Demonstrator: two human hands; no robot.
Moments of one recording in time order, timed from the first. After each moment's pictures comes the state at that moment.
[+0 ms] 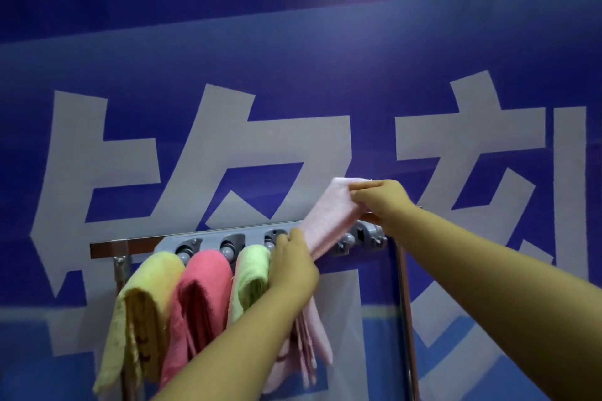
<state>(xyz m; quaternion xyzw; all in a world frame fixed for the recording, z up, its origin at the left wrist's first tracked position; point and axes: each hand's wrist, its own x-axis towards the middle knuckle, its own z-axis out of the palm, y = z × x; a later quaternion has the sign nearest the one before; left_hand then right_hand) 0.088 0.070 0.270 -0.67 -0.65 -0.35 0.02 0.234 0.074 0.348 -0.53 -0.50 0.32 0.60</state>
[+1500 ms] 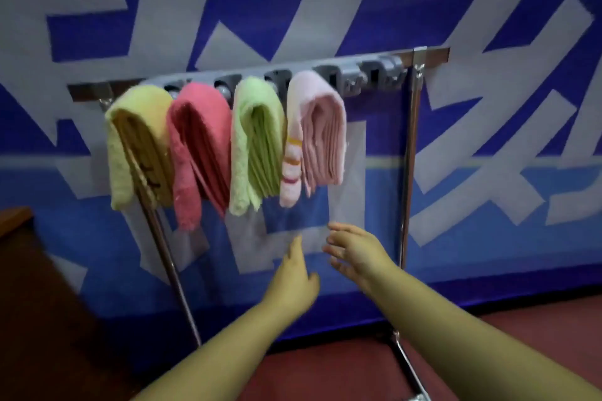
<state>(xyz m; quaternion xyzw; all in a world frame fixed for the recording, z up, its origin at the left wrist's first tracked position) 0.043 0.001 0.017 -0.67 -0.64 -0.27 -0.25 0.166 0.006 0.062 -0.49 -0.34 0.62 0.50</state>
